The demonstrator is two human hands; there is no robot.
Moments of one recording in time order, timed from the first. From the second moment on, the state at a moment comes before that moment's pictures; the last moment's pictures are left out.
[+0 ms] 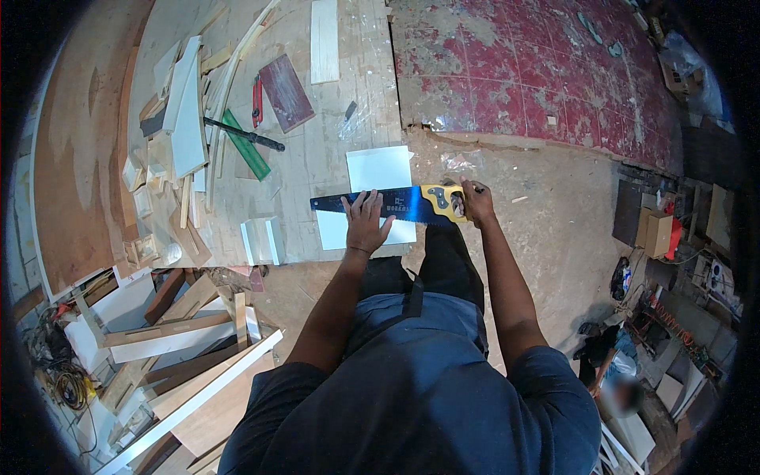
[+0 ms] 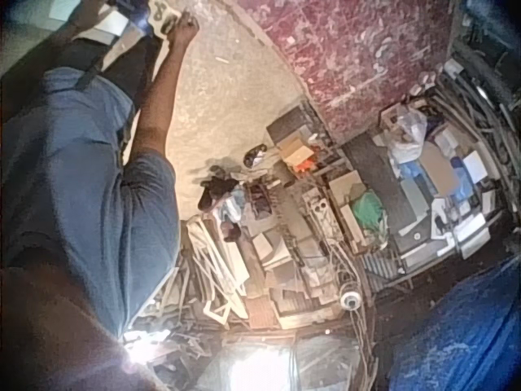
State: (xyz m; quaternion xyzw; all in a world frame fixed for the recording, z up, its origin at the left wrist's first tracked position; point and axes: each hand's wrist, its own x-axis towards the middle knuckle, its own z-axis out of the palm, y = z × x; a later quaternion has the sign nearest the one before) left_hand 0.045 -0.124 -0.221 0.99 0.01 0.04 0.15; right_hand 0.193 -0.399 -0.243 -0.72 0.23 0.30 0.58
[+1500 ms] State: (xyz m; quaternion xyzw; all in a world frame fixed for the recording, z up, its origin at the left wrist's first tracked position) left_hand 0.047 -0.128 -0.216 0.98 0.01 0.06 0.17; right_hand 0.193 -0.402 -0.249 -0.73 0.21 0.29 0.58
